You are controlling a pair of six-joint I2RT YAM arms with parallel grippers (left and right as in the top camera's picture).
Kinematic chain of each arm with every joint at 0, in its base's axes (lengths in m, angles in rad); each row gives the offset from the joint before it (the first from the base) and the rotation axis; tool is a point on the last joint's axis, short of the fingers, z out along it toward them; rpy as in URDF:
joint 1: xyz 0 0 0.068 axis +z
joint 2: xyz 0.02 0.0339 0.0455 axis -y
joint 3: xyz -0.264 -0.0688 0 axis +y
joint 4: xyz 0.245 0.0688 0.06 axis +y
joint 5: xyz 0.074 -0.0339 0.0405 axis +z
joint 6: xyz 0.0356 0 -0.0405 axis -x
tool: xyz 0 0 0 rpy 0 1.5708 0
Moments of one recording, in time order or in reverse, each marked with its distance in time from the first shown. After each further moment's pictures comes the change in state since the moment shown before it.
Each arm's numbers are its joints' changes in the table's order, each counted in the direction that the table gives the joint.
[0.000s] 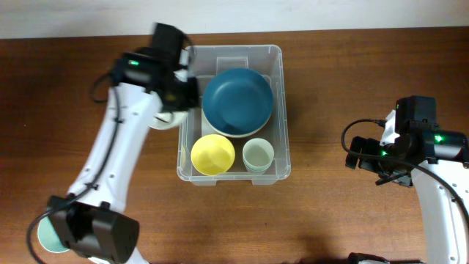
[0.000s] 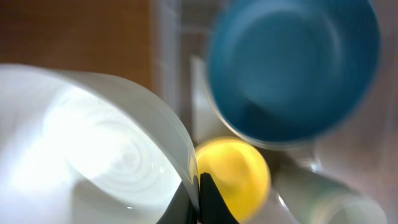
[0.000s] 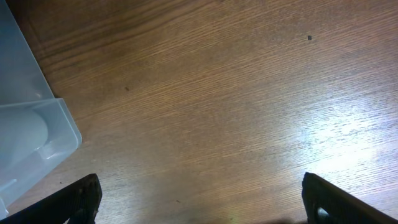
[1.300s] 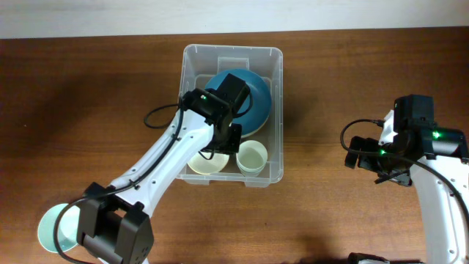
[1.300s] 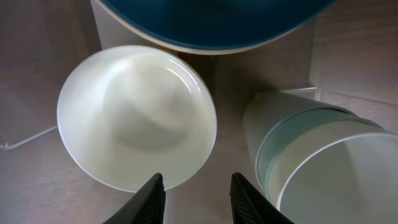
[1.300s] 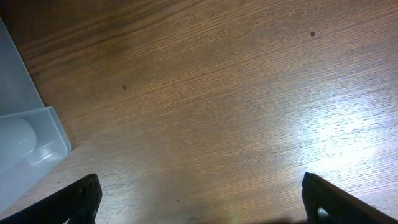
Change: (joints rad) left arm -0.264 -0.003 0.274 -0.068 0.042 0.109; right arm 0.000 -0.024 0.000 0.001 0.000 0.000
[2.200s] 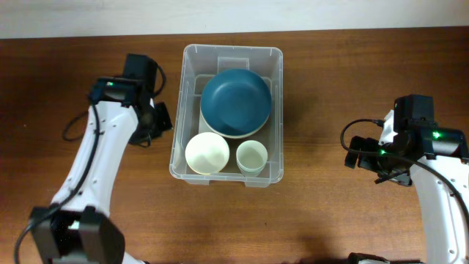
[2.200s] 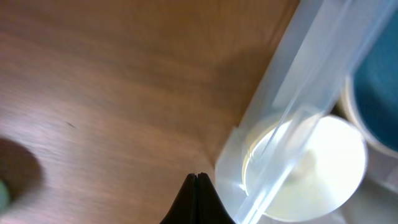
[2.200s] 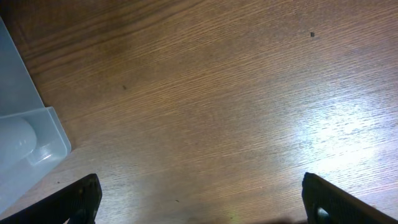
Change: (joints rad) left arm 0.439 0.101 0.060 0.040 0.011 0.030; right arm 0.000 0.000 0.000 -0.002 0.000 0.000
